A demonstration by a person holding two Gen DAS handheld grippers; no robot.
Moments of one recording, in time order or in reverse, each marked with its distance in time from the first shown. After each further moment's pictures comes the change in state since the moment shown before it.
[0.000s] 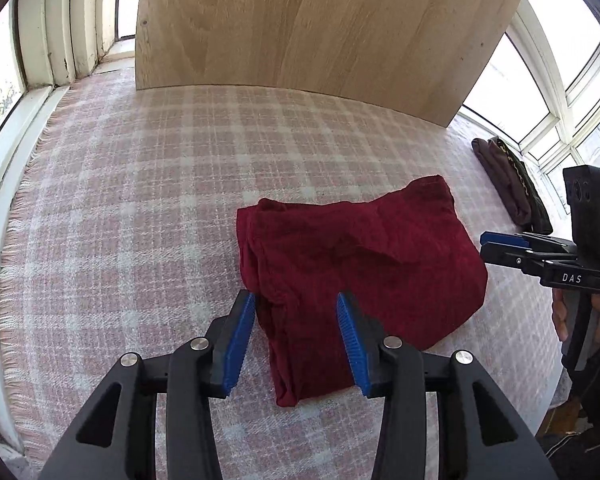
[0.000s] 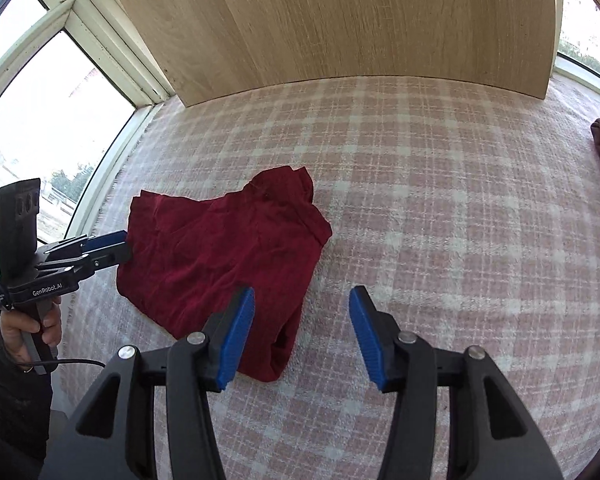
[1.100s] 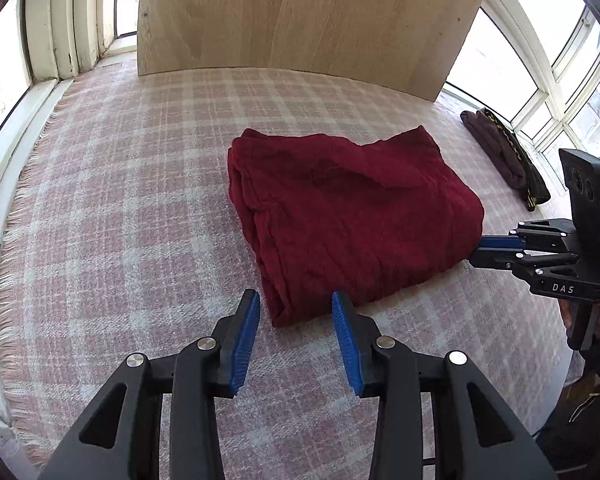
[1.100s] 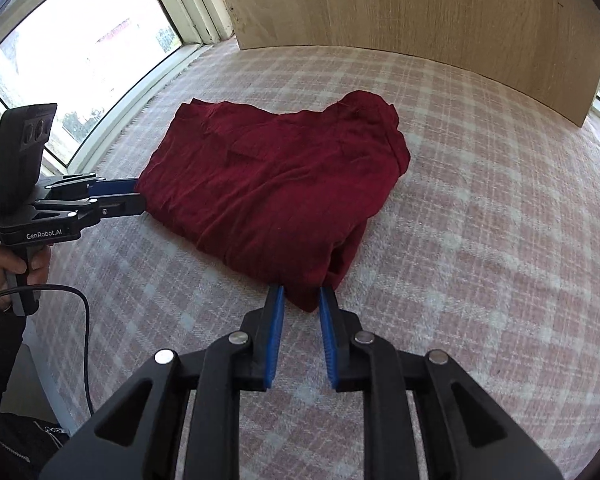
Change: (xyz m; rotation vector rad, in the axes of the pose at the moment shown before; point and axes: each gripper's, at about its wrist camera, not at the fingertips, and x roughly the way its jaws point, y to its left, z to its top) left arm -0.014 -0.004 -0.046 0.073 -0.007 -0.009; right arm 0.009 0.040 -0.053 -0.225 0.039 -0.014
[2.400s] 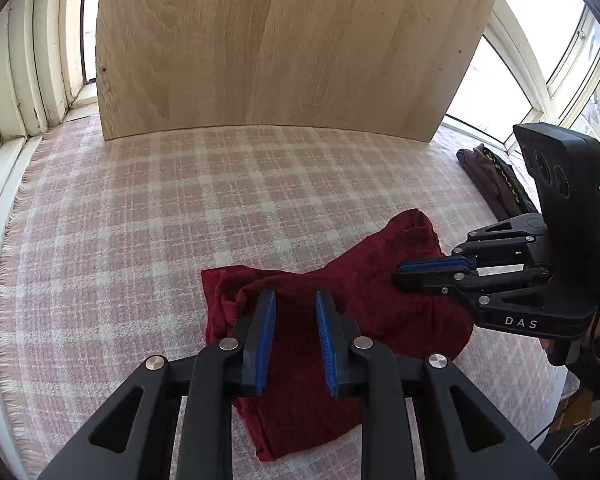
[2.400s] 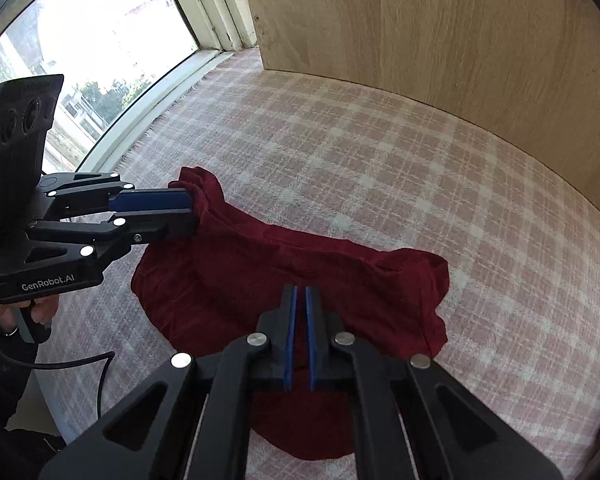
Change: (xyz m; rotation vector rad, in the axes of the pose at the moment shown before) left arm 0.015 -0.006 0.068 -0.012 -0.077 -0.004; right arm 0.036 0.011 0.098 -0.083 0.035 0.004
